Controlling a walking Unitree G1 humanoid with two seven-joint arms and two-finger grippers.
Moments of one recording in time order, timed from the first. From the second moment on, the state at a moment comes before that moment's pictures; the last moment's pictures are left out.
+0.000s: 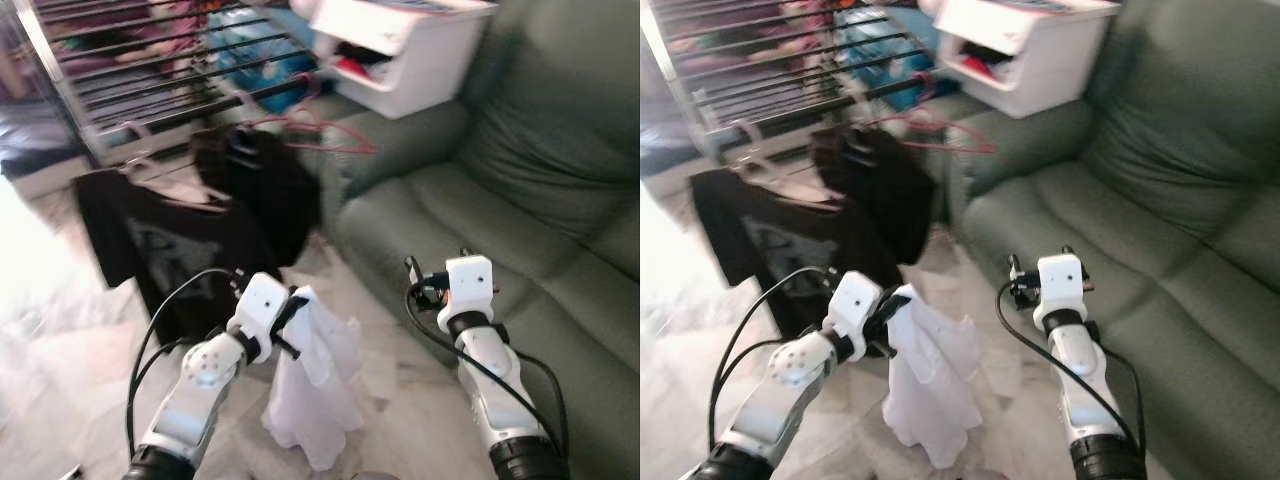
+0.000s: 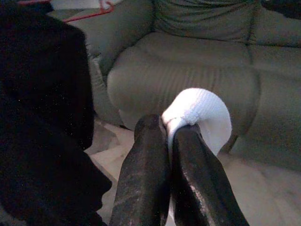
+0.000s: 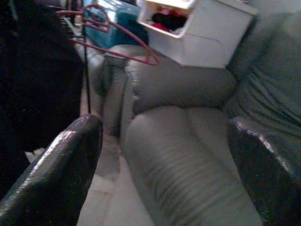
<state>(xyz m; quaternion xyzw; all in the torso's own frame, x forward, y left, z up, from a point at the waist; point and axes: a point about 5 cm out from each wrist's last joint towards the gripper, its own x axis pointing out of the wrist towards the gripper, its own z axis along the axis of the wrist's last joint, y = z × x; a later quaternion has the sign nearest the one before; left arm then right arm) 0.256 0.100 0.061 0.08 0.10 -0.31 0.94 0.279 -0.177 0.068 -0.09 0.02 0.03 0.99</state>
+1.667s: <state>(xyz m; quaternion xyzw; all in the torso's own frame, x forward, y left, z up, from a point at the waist) 0.256 0.100 0.058 0.08 0.11 -0.32 0.94 0.285 -0.153 0.072 -0.12 -0.01 0.09 0.99</state>
